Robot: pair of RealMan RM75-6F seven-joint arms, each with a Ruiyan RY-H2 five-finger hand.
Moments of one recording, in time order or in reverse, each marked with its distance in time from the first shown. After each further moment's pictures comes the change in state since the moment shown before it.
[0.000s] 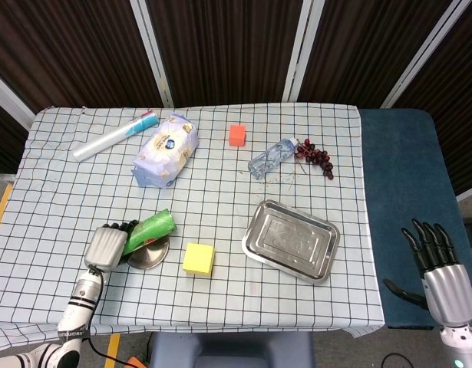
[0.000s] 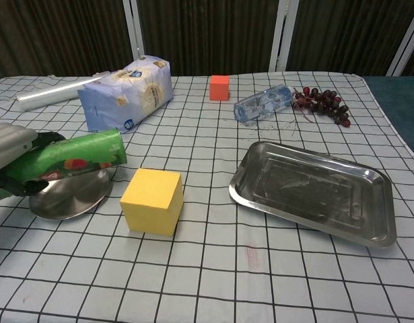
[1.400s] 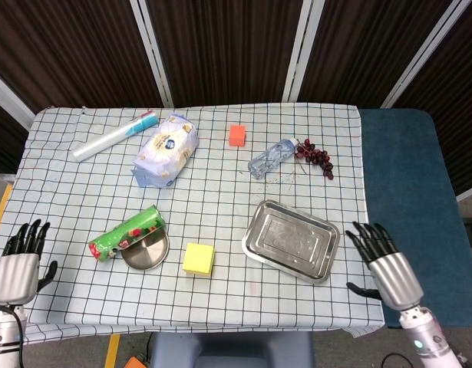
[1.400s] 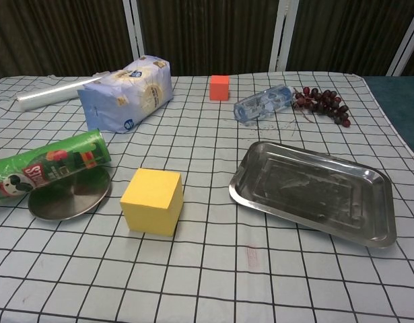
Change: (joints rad) left arm 0.316 0.192 0.027 0.025 0.130 0.322 -0.243; right arm 0.145 0.007 -0.033 -0.174 0.014 -0.388 -0.151
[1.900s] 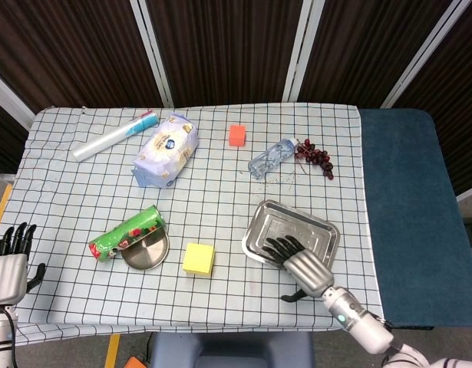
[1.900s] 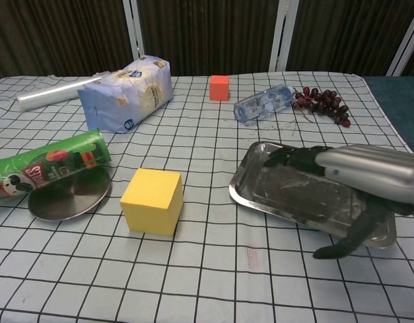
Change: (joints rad) left arm 0.021 0.032 -0.041 -0.031 -0.073 -0.072 0.045; right arm 0.307 -0.141 0.078 -0.230 0.335 -0.537 -0.238
